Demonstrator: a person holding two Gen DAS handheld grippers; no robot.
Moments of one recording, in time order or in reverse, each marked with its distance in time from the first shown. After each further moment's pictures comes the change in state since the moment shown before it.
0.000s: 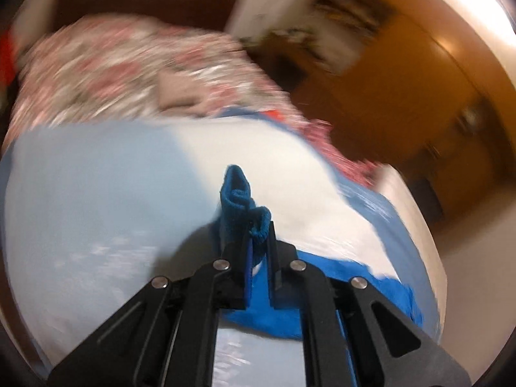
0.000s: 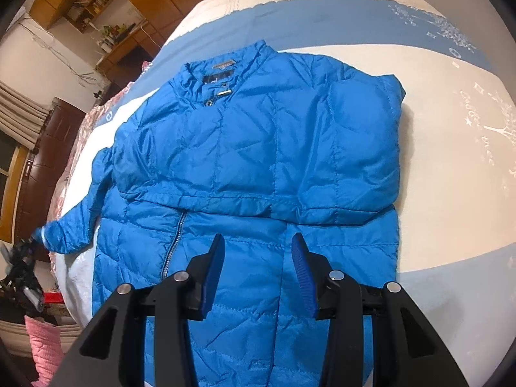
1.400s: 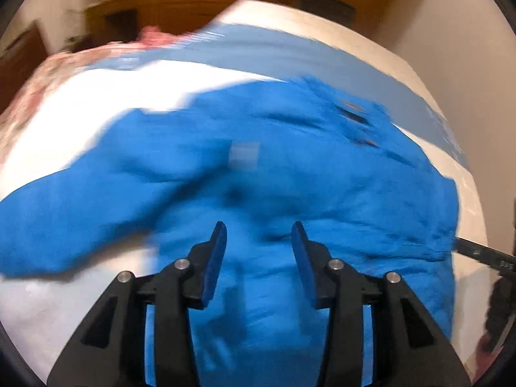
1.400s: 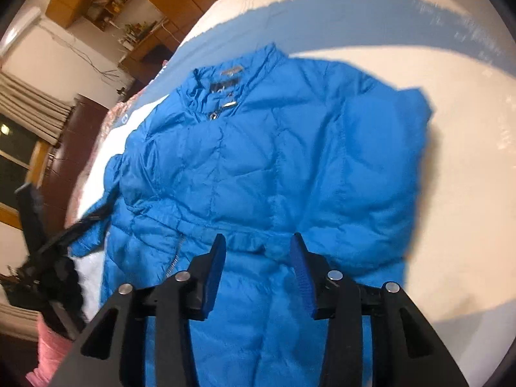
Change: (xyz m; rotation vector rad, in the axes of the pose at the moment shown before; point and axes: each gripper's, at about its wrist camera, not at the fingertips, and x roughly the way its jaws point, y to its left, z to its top) left arm 0.083 -0.234 -0.197 0.660 0.412 -0.052; right arm 0.019 -0.023 0.033 -0.053 0.006 0.102
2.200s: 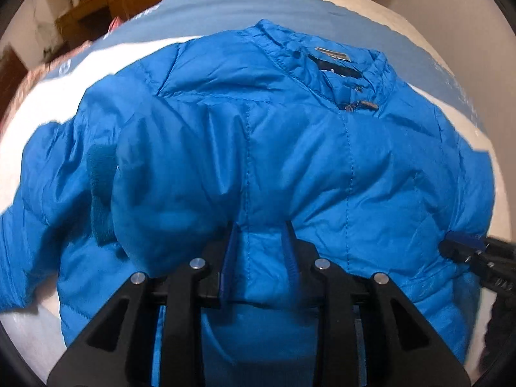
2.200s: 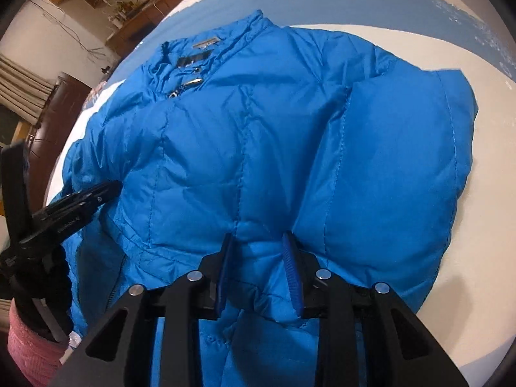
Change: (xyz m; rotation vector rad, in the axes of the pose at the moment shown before) left arm 0.114 -0.119 0.026 0.125 0.160 -0.016; right arm 0.071 -0.018 0.025 -0.041 0.087 -0.071
